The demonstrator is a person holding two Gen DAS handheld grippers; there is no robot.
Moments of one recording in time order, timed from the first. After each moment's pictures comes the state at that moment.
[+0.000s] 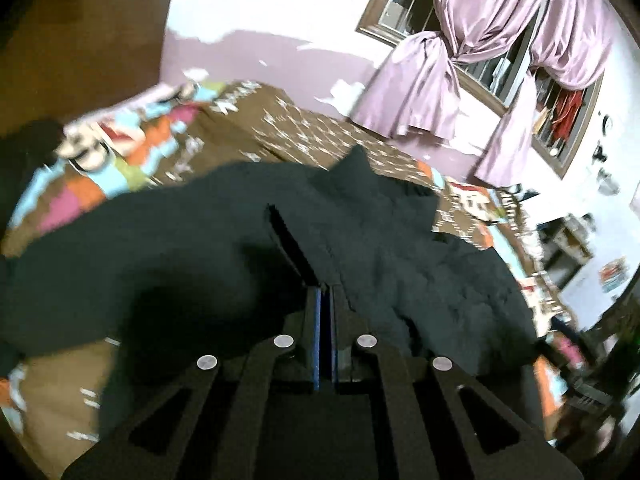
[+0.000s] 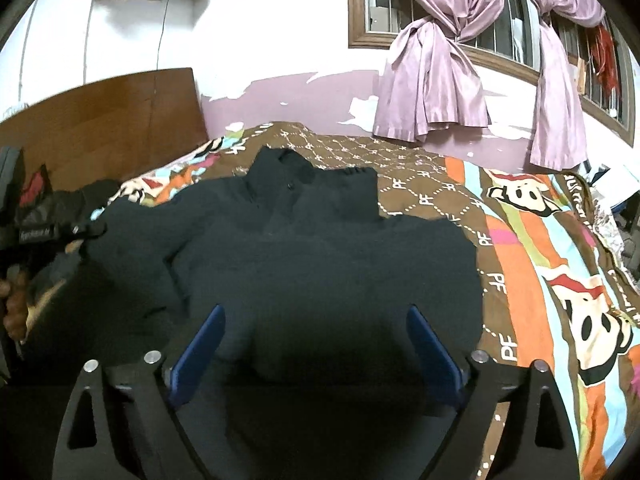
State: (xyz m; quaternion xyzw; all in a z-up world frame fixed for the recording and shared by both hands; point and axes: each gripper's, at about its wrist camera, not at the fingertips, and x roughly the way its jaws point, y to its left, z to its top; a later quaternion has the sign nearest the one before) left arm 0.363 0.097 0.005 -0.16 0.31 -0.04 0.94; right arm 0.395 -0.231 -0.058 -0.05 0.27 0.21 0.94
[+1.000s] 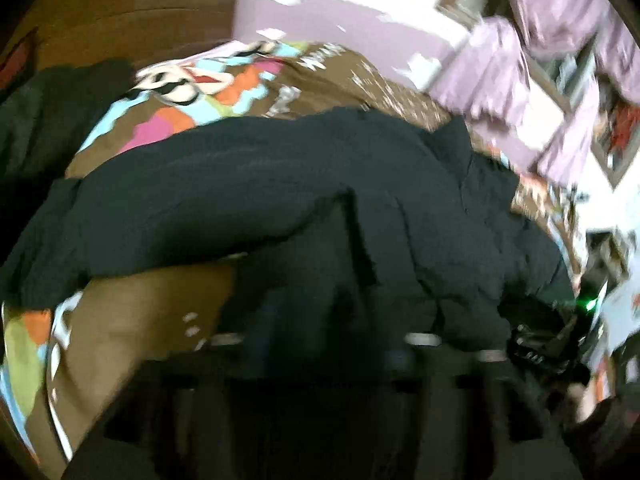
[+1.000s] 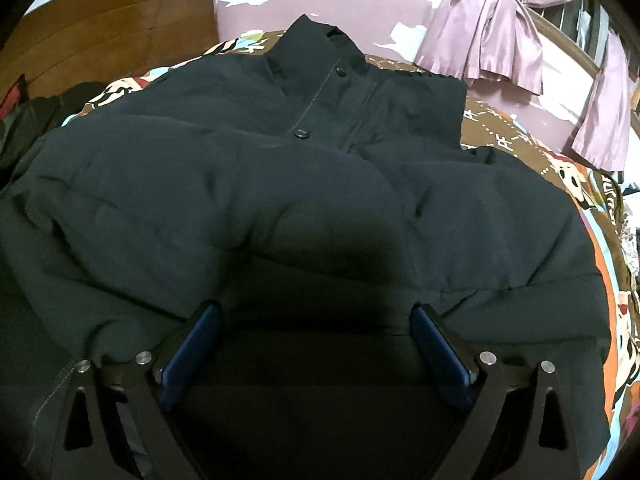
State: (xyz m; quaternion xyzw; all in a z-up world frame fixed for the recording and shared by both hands) left arm 0.301 0.163 -0.046 -0.22 0.37 0.06 0.90; right arm 0.455 -0.137 -0.161 -0.16 0.38 0.20 0.89
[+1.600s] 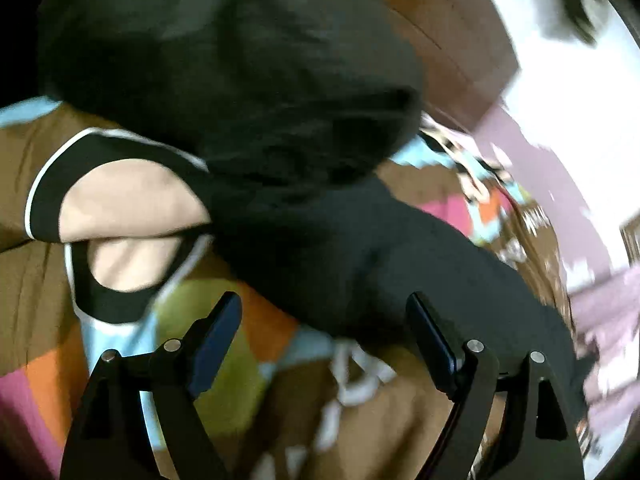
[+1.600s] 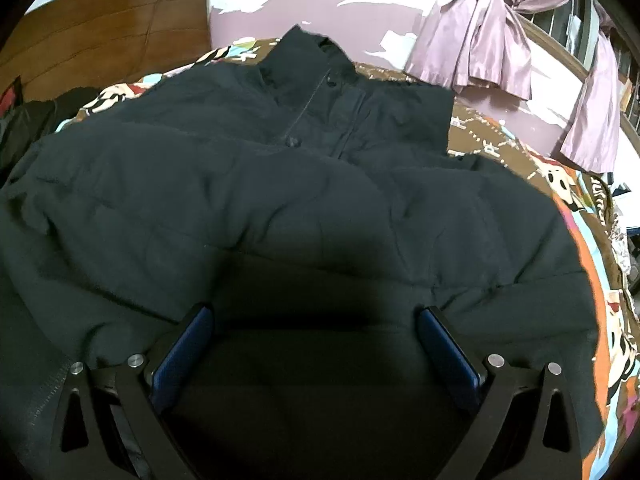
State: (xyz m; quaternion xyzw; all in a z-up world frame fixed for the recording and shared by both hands) left arm 0.187 0.354 -0.105 -0.45 0.24 0.37 0.77; right arm 0.450 -0.136 -0.150 -0.15 0.36 0.19 0.90
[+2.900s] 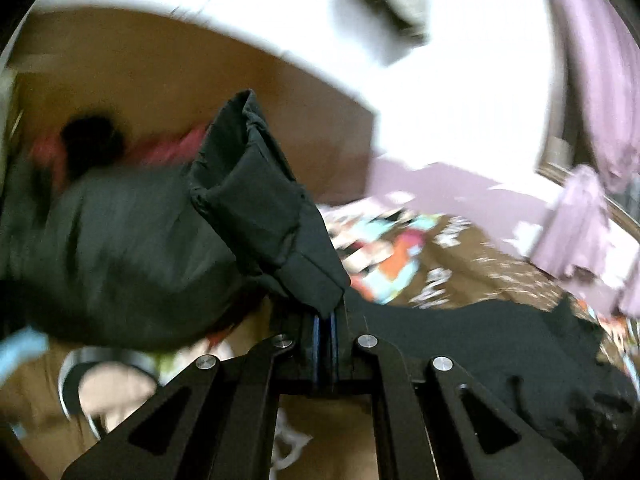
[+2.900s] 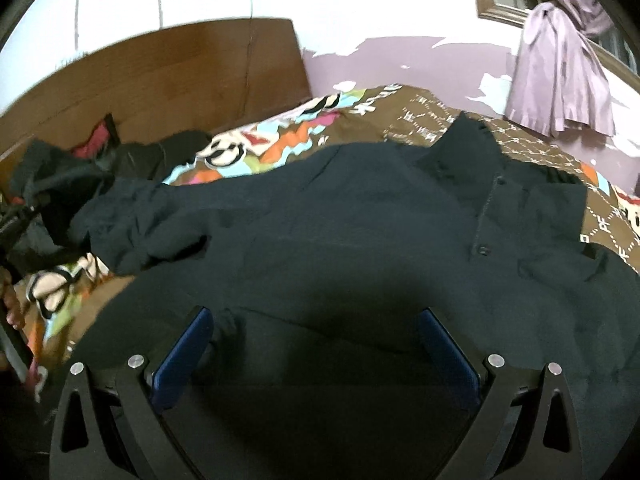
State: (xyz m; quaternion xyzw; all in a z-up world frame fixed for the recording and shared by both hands) left arm 0.175 0.265 0.002 -0.14 0.12 0.28 0.94; right arm 0.415 -0.032 -0.089 -0.08 0.32 0.36 0.87
